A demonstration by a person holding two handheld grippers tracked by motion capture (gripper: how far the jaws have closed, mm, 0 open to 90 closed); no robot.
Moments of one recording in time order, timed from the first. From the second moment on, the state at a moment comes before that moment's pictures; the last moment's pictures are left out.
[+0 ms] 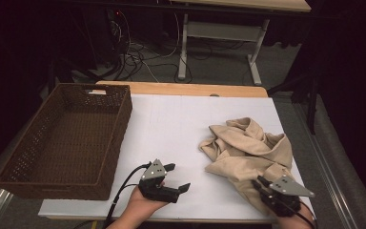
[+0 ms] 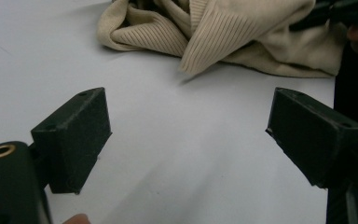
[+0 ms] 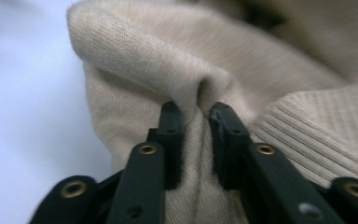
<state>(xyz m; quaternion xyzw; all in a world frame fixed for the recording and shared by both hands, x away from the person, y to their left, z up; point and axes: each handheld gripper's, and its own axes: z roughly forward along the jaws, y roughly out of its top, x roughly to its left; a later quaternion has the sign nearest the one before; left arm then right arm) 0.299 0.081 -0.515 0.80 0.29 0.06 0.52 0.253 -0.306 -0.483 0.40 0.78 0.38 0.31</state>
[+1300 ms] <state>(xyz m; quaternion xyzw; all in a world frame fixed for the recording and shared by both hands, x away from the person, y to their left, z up) 0.330 -0.025 -0.515 0.84 0.24 0.07 0.48 0.252 -0.378 -0.479 0.47 0.68 0.48 0.29</state>
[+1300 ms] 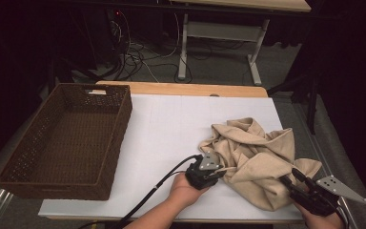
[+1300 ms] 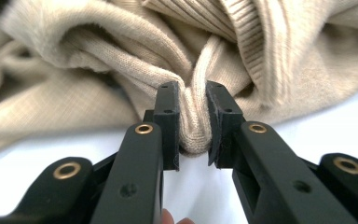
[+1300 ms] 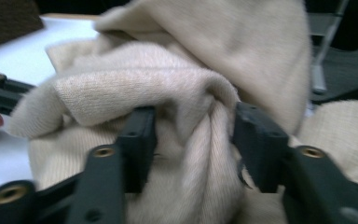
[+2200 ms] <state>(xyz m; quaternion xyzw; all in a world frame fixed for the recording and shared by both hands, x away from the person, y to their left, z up) 0.268 0.096 -0.514 0.82 0.30 0.08 0.49 0.251 -0.311 -0.463 0.39 0.73 0.50 0.27</state>
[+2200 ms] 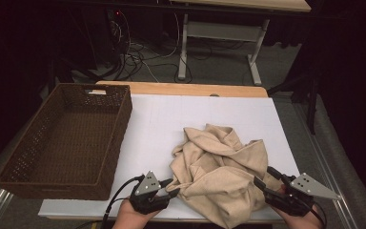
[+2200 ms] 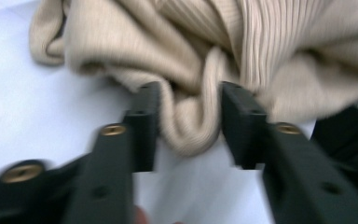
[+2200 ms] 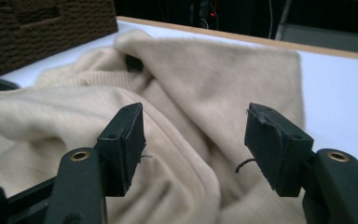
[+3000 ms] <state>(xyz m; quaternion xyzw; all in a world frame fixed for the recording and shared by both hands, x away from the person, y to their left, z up) 0.305 0.085 -0.507 0.79 0.33 0.09 0.51 0.325 -0.242 -0.447 0.35 0.77 0.43 0.31</state>
